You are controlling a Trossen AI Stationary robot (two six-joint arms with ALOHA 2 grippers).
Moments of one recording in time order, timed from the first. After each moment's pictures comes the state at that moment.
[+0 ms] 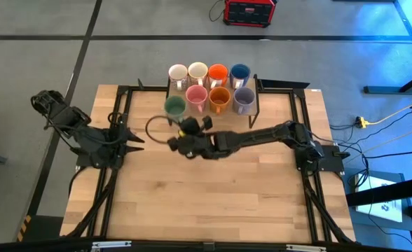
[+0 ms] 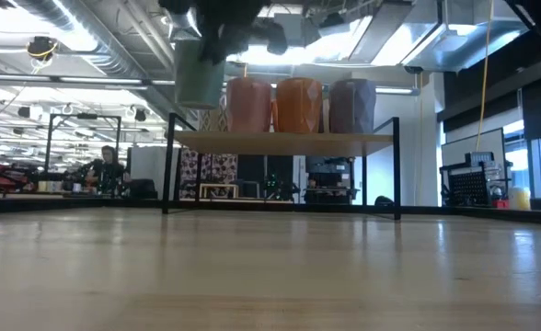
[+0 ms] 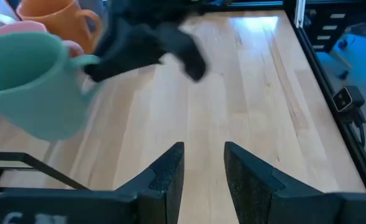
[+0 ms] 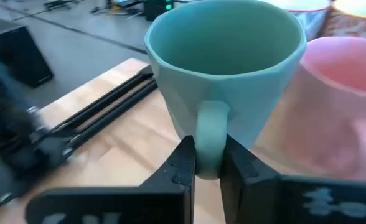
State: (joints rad) left arm -0.62 0.75 1.10 -1.04 -0.55 -0.39; right arm 0.14 2.17 1.98 -0.43 0.90 0.62
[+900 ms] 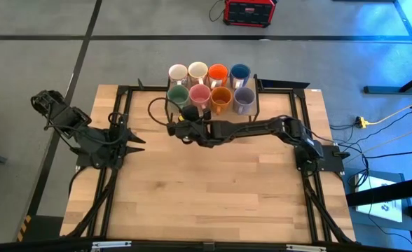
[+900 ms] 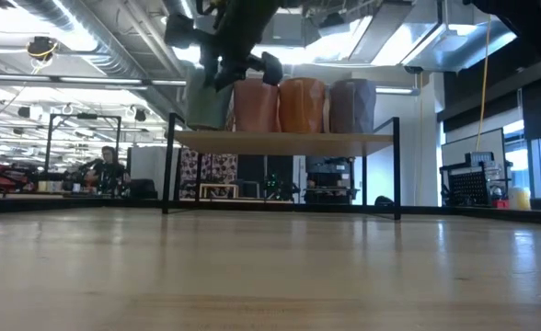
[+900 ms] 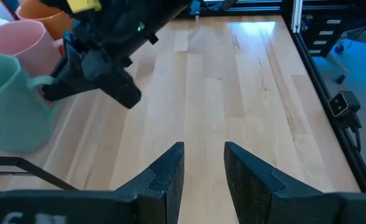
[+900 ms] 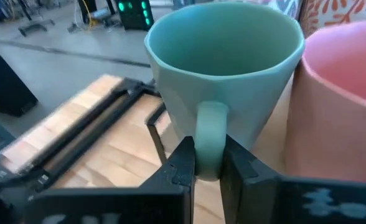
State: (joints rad) left arm -0.62 0.75 1.10 -1.01 -0.55 -0.38; right arm 0.02 2.21 1.98 -0.35 0.88 0.70
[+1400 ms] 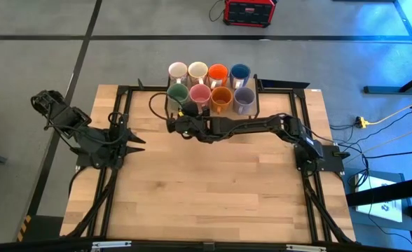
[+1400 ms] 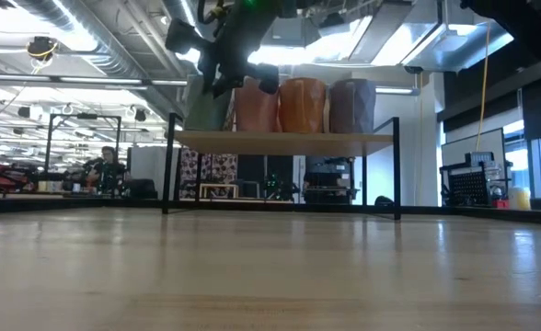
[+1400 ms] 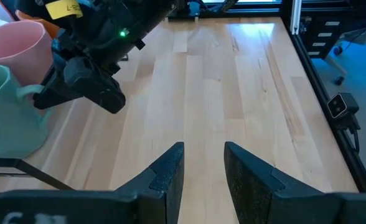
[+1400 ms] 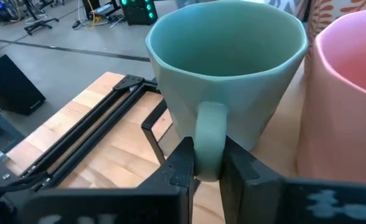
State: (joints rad) left arm -0.62 0.75 1.10 -1.01 -0.55 -0.38; right arm -0.02 2.22 1.98 -0.34 0.81 0.73
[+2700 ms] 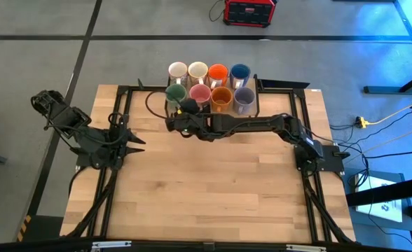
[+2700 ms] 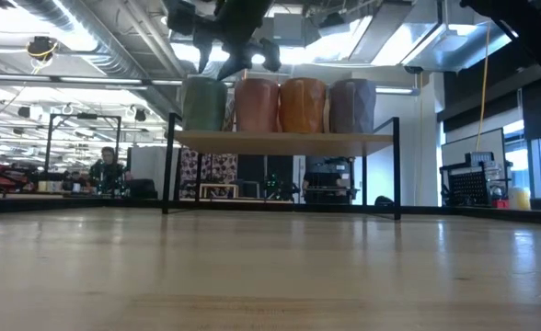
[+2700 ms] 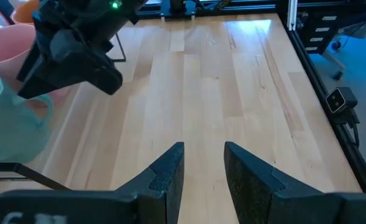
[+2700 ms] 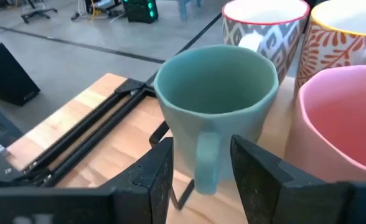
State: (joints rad) left arm -0.62 0.75 1.10 -1.01 -0.54 -0.36; right arm -0.01 2.22 2.11 -0.50 0.82 0.67
